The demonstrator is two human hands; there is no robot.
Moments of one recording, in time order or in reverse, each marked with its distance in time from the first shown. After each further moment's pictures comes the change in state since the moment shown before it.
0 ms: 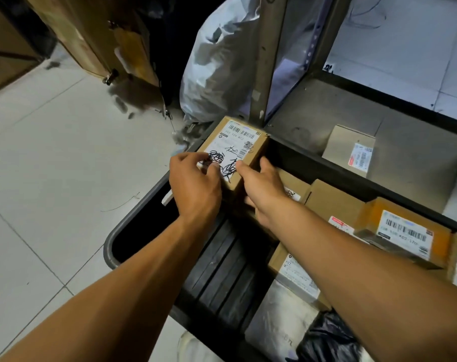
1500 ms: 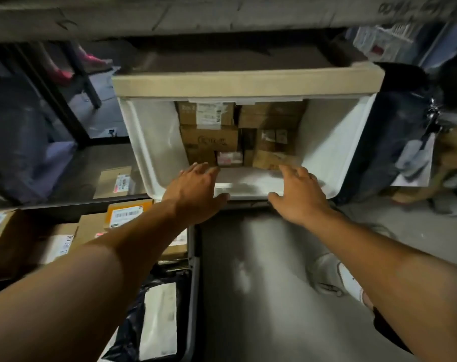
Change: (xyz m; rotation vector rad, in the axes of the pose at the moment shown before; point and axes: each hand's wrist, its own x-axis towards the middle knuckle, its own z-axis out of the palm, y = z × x) left_hand -0.355 0.263 0.146 0.694 -0.817 1.174; right_hand -0.332 0.075 -0.490 -0.881 0.725 0.024
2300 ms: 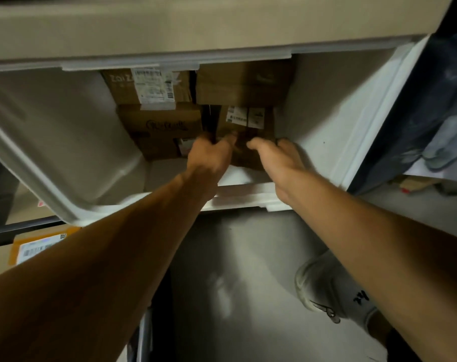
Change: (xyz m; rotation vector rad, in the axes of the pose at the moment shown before) left_hand 0.172 0.071 0.063 -1.279 0.132 -0.497; right_hand 0.137 0.028 0.028 1.017 0.045 0.457
